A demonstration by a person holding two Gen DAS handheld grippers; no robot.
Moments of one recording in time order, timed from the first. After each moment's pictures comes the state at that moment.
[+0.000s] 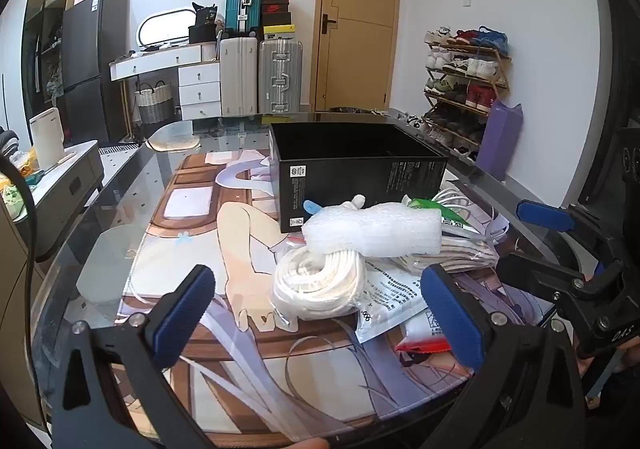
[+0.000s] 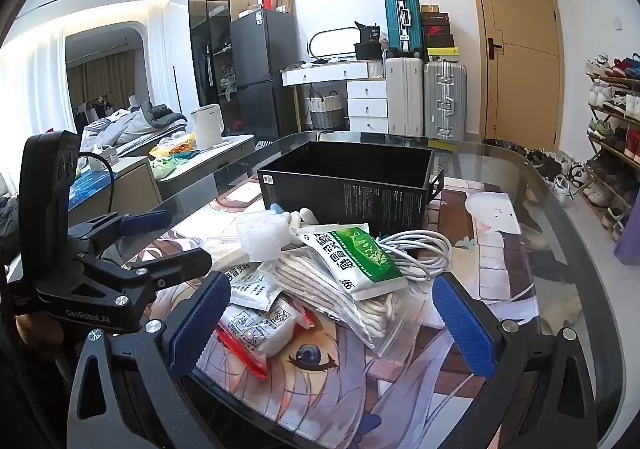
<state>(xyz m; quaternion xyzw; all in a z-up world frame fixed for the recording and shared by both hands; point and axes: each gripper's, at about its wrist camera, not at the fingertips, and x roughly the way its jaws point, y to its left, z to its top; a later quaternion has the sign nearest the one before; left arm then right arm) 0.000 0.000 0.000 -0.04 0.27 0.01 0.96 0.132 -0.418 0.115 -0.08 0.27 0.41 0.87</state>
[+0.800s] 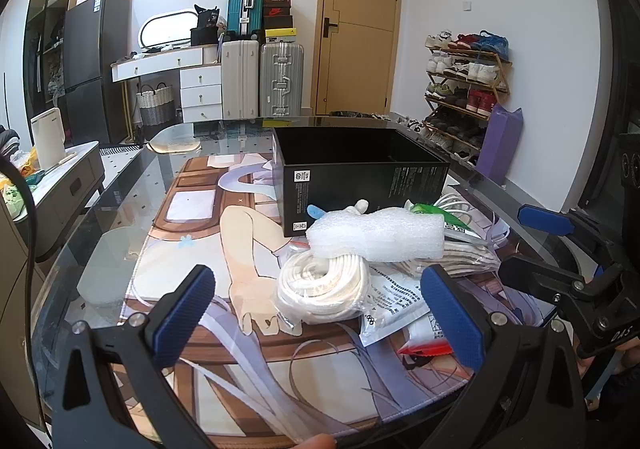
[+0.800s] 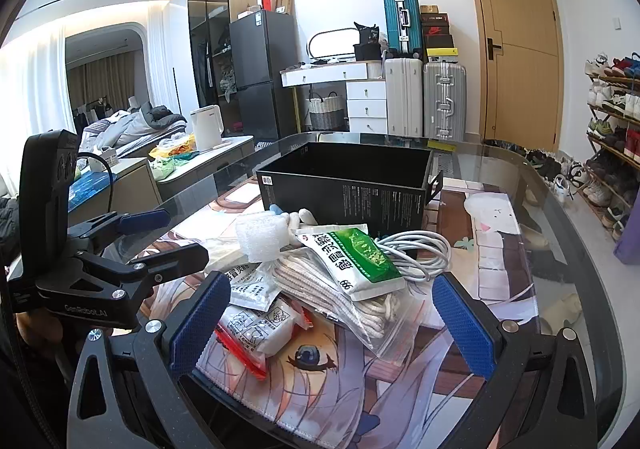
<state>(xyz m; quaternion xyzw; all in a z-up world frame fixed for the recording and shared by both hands) -0.001 0.004 0.005 -0.05 0.27 0.01 0.96 0.132 -0.419 0.116 -0.08 0.27 0.41 0.87</state>
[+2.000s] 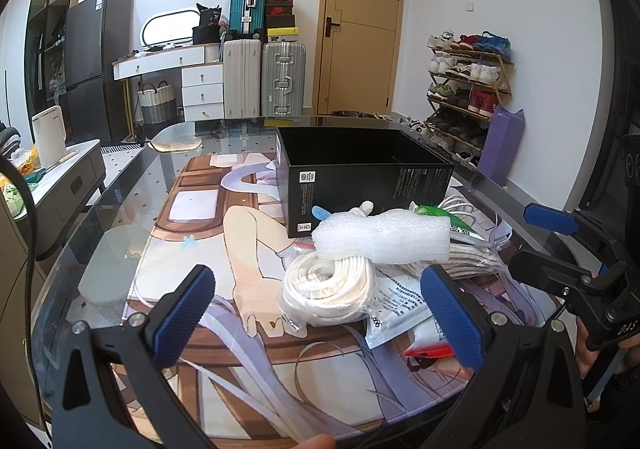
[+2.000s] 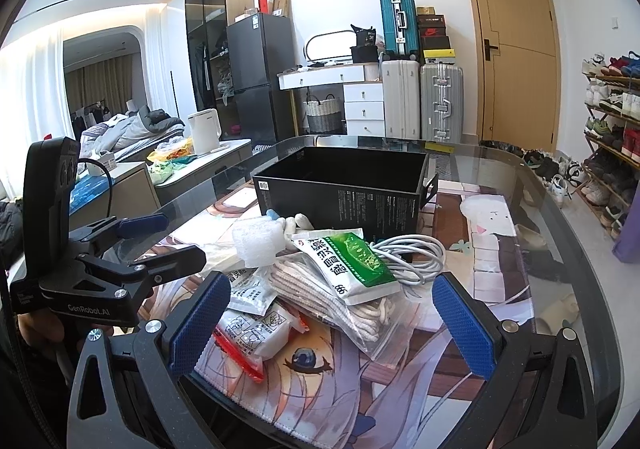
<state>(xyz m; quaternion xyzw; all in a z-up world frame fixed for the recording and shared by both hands) 0.001 0.007 0.003 -0.05 0.27 0.02 0.96 0.133 -0.421 0.120 -0.08 0.27 0.41 0.87</state>
